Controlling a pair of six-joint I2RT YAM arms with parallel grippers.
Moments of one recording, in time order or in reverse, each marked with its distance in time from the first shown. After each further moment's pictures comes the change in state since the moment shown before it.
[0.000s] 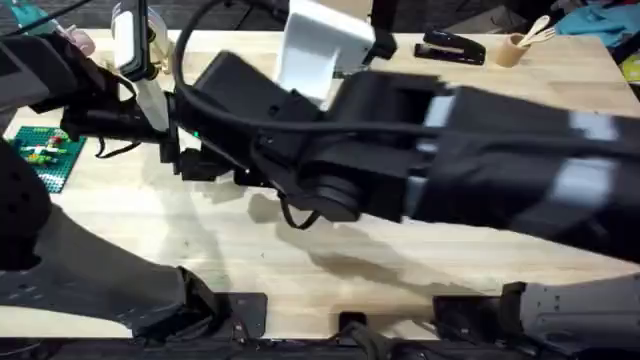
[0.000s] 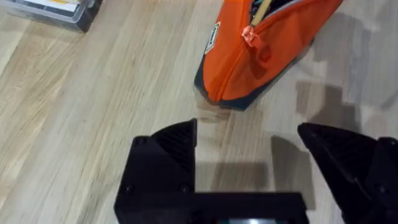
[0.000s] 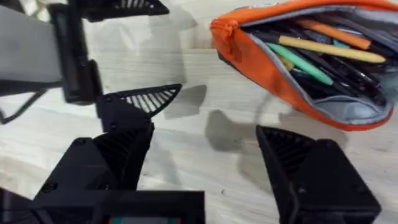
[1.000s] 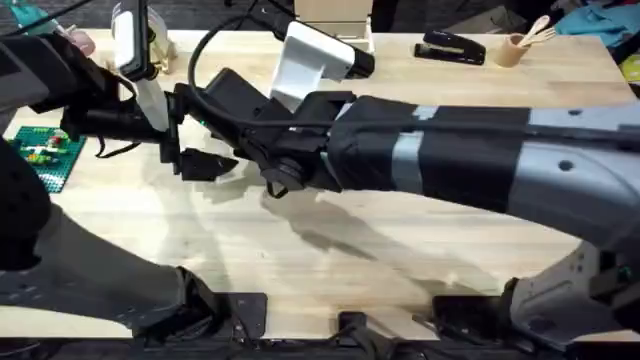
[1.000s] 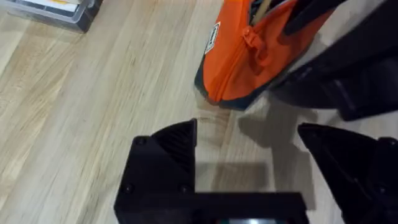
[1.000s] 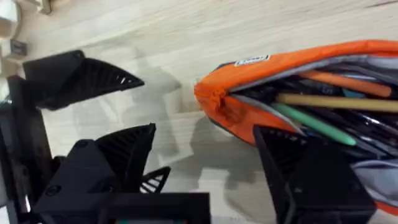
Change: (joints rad) left arm 0.000 0.000 0.000 0.000 0.000 0.000; right arm -0.089 0.211 0.000 0.250 0.123 0.033
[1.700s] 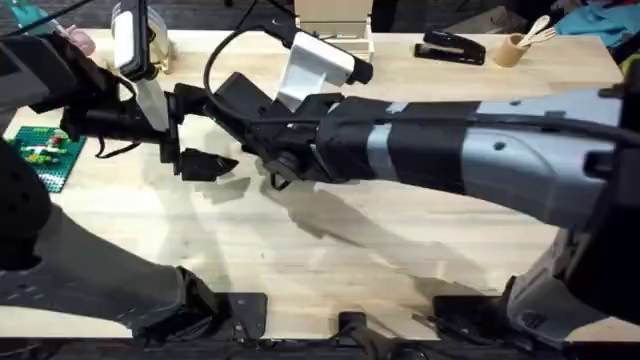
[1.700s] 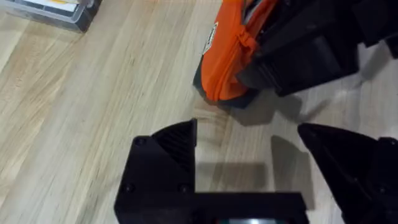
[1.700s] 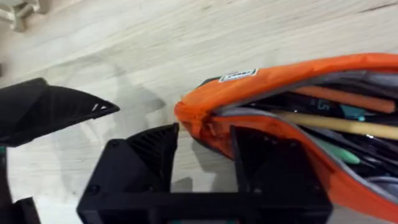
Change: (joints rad) left arm 0.000 0.000 0.000 -0.004 0.000 0.000; right arm -0.048 0.078 0.000 0.055 0.000 0.000
